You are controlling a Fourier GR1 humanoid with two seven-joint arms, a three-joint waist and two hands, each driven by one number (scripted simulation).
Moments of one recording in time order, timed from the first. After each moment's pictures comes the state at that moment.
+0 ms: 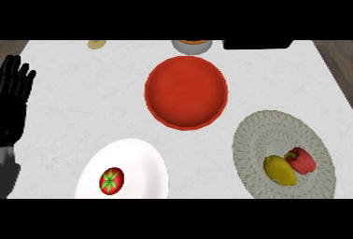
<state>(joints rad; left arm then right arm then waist) -0.19 0.51 0.03 -1.52 0.36 0.21 -0.06 0.40 -1.19 -0.21 -1.77 0.42 0.18 -1.08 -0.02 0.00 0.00</state>
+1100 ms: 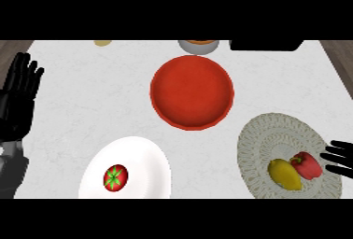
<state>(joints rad) -0.23 0.45 0.05 -1.47 0.31 0.16 -0.07 0.10 -1.00 0.10 -1.44 0.70 0.05 -1.09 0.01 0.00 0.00</state>
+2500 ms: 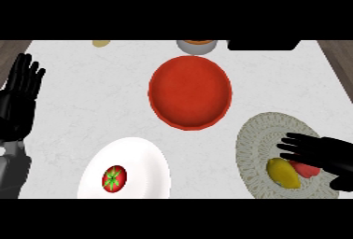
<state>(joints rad) -0.24 0.40 0.12 -1.47 0.24 0.11 -0.05 -0.14 -0.76 0.26 -1.18 0.91 -0.01 -1.08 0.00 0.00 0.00</state>
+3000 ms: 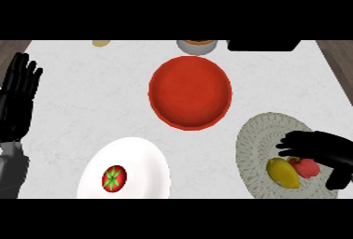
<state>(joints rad) -0.24 0.38 0.15 -1.48 0.22 0.08 -0.04 -0.23 -0.68 0.24 -1.01 1.00 -0.05 -1.08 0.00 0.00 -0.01</state>
